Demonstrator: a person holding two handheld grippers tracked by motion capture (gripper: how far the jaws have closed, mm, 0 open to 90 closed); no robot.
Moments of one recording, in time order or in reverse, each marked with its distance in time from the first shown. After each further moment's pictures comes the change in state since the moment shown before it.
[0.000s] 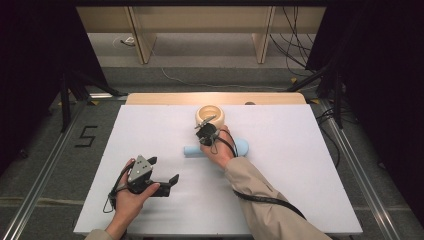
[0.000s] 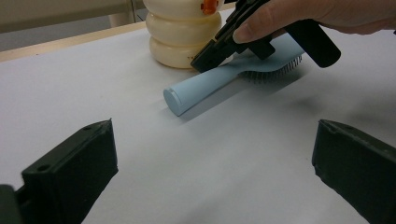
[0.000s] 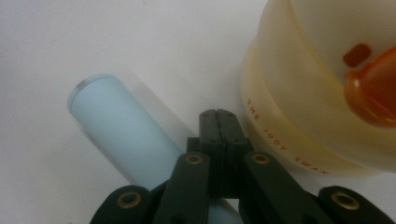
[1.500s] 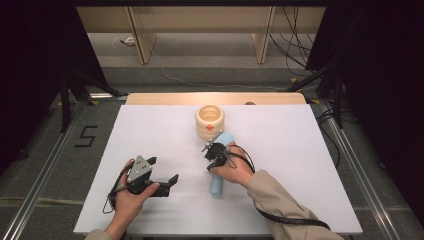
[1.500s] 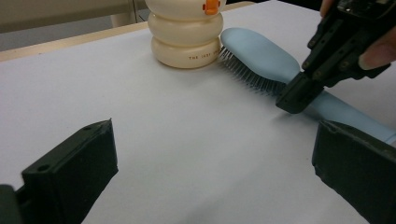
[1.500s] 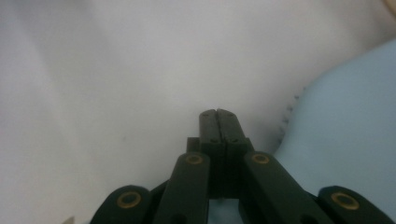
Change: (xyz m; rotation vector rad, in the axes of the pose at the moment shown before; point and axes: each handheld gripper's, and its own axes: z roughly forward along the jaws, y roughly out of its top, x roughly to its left) left arm 0.000 -0.001 -0.001 -0.005 0.007 -0.009; right arm 0.022 -0.052 -0.052 0.199 0.237 -0.118
